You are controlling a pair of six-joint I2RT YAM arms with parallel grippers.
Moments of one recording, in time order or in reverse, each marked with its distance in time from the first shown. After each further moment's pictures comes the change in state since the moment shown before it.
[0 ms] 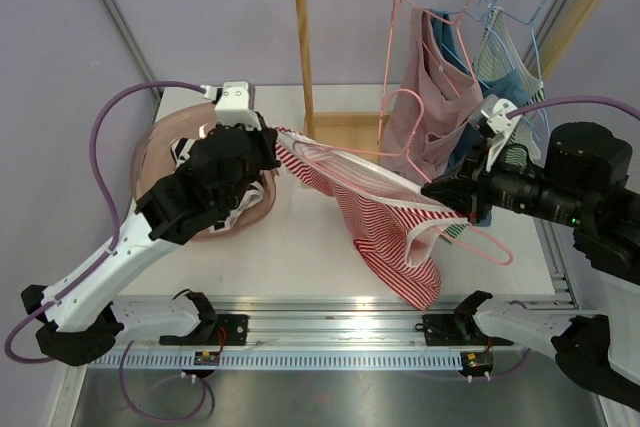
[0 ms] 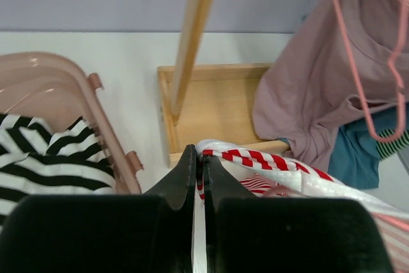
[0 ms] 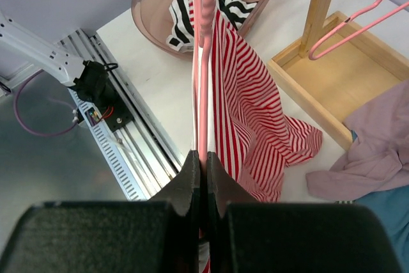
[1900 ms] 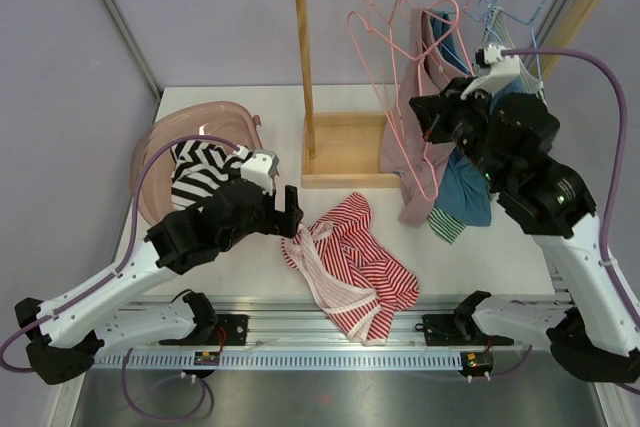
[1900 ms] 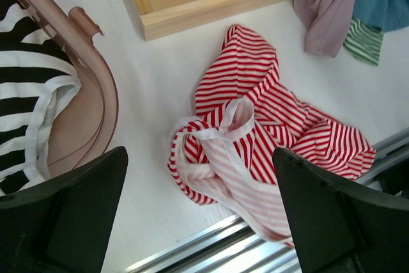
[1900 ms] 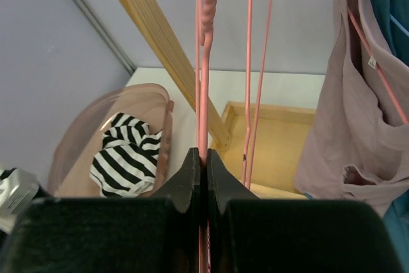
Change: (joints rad) left arm -0.024 -0.203 -0.423 -0.117 0.290 -0.119; right arm 0.014 0.012 -0.356 0.684 0.573 0.284
